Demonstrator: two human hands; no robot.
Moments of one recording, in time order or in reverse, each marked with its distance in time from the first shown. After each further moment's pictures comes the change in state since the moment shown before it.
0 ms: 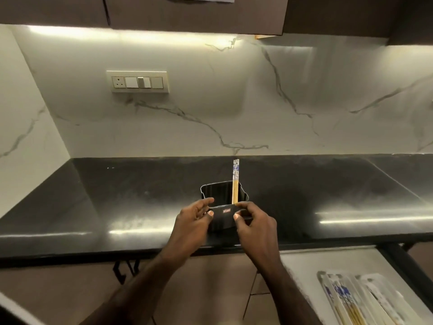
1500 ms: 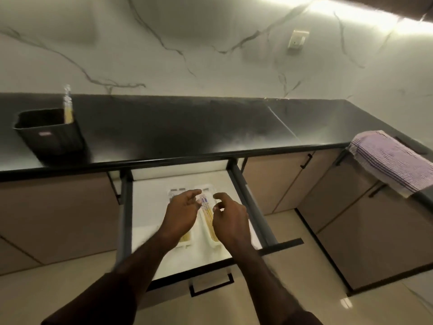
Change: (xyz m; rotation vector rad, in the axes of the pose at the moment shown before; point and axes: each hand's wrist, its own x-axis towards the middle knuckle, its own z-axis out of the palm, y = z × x) left_hand -0.218 0.086 0.465 -0.042 -0.173 -0.210; right_hand -0.175 0.266 -0.384 -0.281 -0.007 0.259
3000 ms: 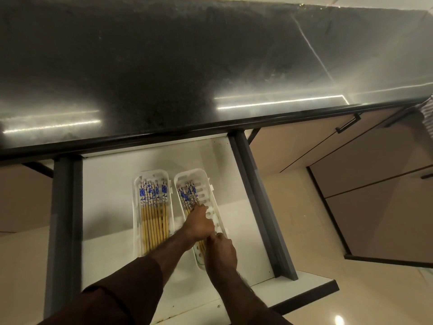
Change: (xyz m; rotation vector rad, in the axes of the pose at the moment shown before) left_hand 0.209 -0.168 0.148 0.252 -0.413 -0.540; right_hand 0.117 0.167 0.146 -0.274 -0.626 0.397
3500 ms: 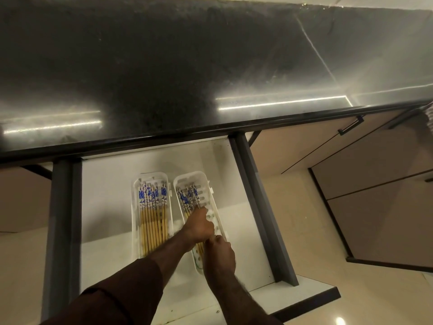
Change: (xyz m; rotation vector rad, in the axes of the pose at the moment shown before) left_hand 0.011 0.001 0.003 0.057 0.015 -0.008; right_hand 0.004 0.000 0.001 0.053 0.002 0.070
